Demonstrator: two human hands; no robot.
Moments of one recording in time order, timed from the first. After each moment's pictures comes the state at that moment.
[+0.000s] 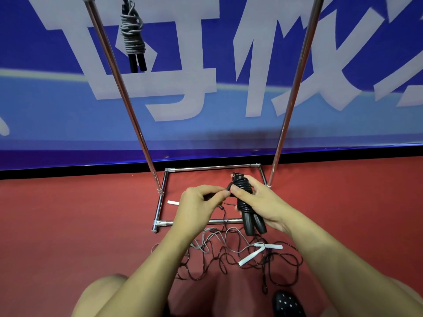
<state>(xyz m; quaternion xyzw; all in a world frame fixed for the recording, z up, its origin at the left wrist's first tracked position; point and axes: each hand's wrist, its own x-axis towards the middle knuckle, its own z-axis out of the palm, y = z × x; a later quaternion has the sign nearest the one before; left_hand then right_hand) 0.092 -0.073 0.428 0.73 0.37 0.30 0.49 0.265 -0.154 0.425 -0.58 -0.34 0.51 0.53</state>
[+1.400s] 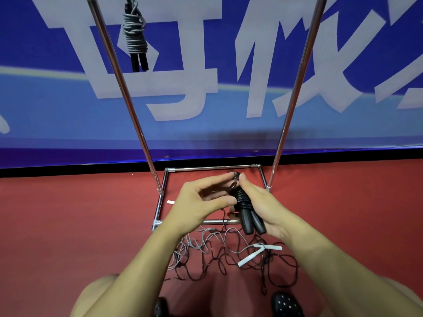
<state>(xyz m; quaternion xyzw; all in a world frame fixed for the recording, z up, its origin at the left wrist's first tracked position) 0.082 -0.078 0.462 0.66 0.21 0.30 0.65 0.240 -0.160 0.446 -0.52 -0.23 0.59 0.58</state>
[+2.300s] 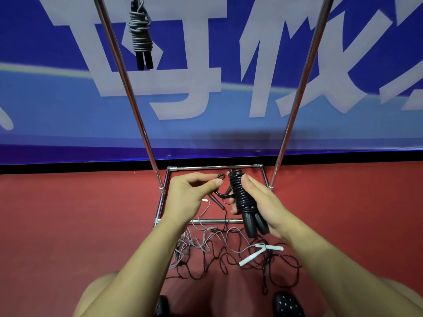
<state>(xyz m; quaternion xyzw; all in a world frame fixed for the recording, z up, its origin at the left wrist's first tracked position) 0.081 -0.064 0.463 0.60 0.39 0.38 0.58 0.240 -0.158 0.436 -0.48 -0.30 0.55 0.61</state>
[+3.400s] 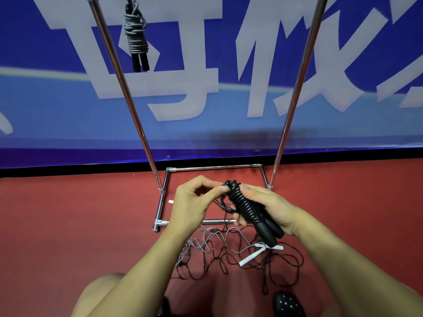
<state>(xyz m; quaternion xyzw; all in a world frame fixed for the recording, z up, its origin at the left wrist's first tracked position) 0.086 -0.078 0.446 0.66 0.31 0.41 0.55 0.254 -0.172 0.454 -0.44 -0.31 0.66 0.53</state>
